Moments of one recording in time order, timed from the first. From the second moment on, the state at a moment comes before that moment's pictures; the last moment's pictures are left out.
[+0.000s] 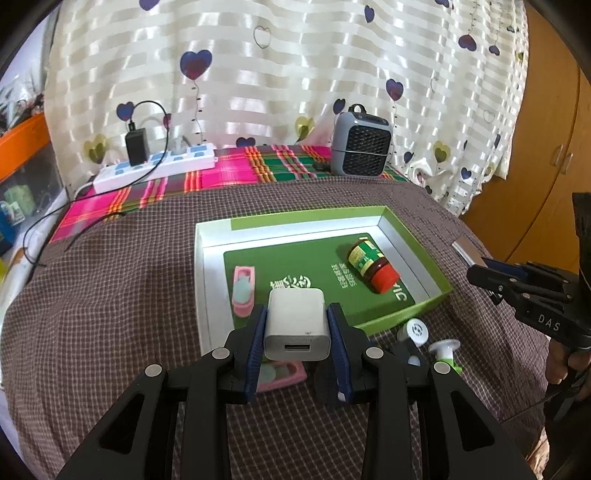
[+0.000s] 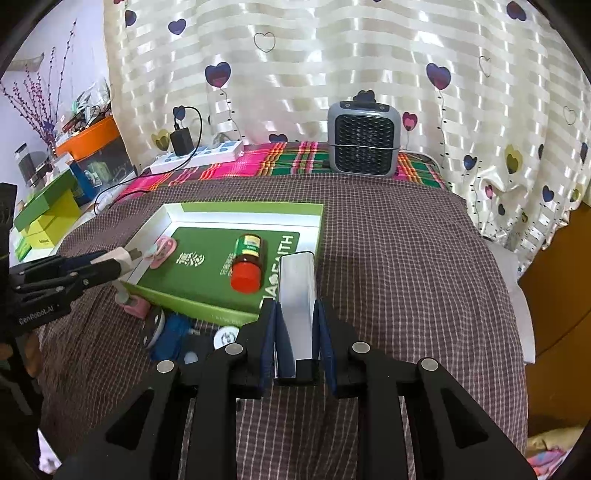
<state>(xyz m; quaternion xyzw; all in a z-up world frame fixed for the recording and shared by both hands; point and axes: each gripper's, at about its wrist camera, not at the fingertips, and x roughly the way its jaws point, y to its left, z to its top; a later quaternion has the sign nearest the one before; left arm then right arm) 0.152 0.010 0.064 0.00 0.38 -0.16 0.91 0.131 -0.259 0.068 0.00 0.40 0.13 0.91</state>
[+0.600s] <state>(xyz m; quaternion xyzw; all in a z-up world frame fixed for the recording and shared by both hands) 0.211 -0.003 0.043 0.00 0.41 -0.16 0.90 0.202 -0.234 0.056 0.00 0.43 0.14 0.89</state>
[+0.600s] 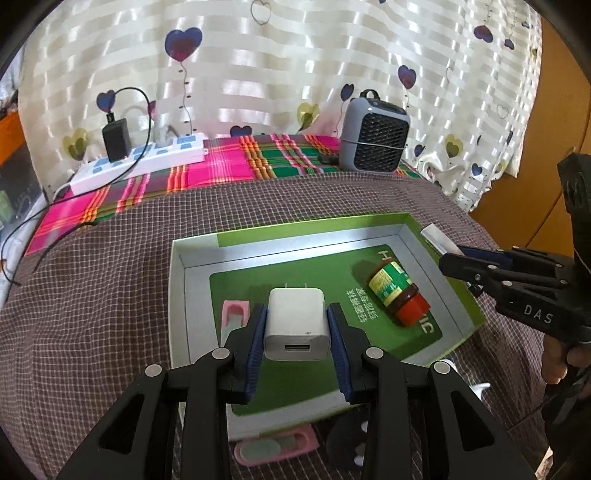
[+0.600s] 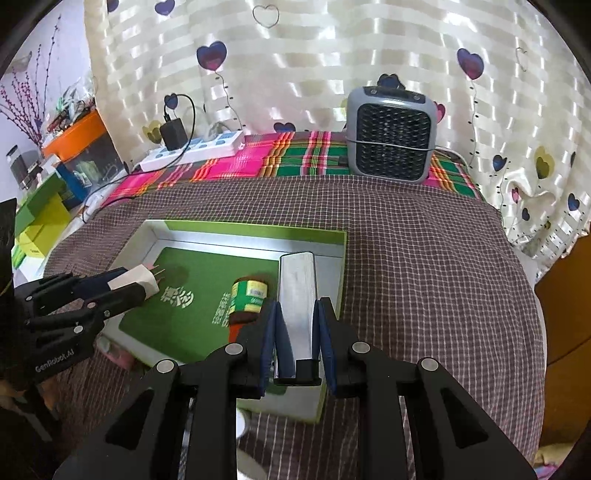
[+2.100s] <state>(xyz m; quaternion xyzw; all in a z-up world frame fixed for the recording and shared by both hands) 0.238 -0.013 0.023 0.02 0.42 -0.15 0.89 0.249 -0.207 0.019 -0.03 0.47 0.15 0.87</state>
